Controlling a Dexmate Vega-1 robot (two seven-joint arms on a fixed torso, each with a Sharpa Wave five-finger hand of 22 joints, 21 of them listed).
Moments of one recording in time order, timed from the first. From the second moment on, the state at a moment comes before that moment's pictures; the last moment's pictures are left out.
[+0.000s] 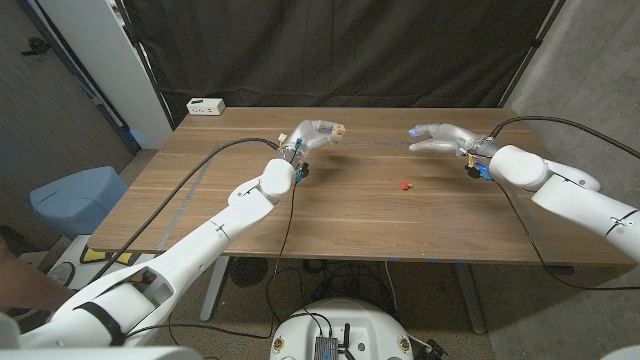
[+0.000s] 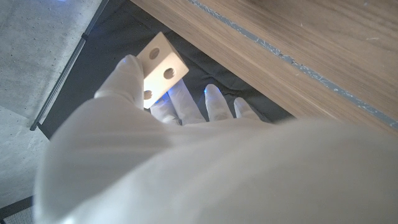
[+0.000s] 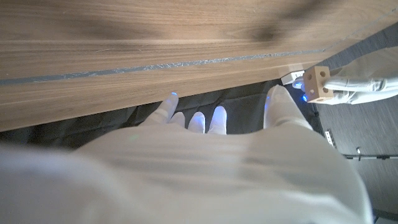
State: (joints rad) left arm 0.68 0.46 0.64 -1.53 0.00 0.08 0.31; left_hand 0.94 -0.09 0.40 -0.14 0.18 0.87 -0.21 0.23 0.19 0.88 -0.22 0.32 0.34 0.44 -0.04 0.22 0.18 0.12 0.12 0.20 0.17; right arm -0.84 -1.05 -0.42 -1.74 0.05 0.00 0.08; right_hand 0.64 -0.05 0.36 -0.19 0.20 0.33 -0.17 0.22 0.19 0.15 -0.12 0.20 0.18 0.04 -0.04 0.20 0.18 0.29 -0.04 0.19 0.16
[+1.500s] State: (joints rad) left arm 0.64 0.41 0.66 -1.38 -0.12 -0.06 0.22; left_hand 0.94 -0.07 0.38 -0.14 0.18 0.87 -0.21 0.22 0.19 0.88 -0.22 0.30 0.35 0.38 -0.04 0.20 0.19 0.09 0.11 0.19 0.17; right arm -0.72 -1.12 -0.52 -1.83 -0.31 -0.04 0.33; right_hand 0.76 -0.10 0.38 -0.18 0.20 0.37 -0.21 0.24 0.19 0.12 -0.14 0.18 0.19 0.05 -0.04 0.19 0.18 0.30 -0.02 0.18 0.17
